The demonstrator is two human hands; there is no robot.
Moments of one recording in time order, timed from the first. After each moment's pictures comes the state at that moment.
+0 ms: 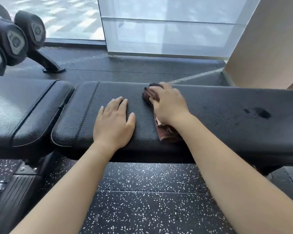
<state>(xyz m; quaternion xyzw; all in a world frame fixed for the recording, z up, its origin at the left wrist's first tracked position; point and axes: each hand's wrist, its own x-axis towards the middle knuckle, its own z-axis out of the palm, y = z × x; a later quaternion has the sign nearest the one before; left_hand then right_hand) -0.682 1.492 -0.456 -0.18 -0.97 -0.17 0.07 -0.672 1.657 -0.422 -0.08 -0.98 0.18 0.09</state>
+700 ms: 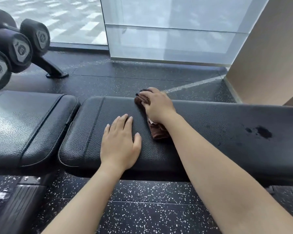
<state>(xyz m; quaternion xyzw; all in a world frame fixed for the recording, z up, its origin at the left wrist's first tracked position) -0.677 1.495 -0.448 -0.17 -0.97 -0.17 0.07 -0.744 1.651 -0.414 -0.03 -0.98 0.19 0.06</state>
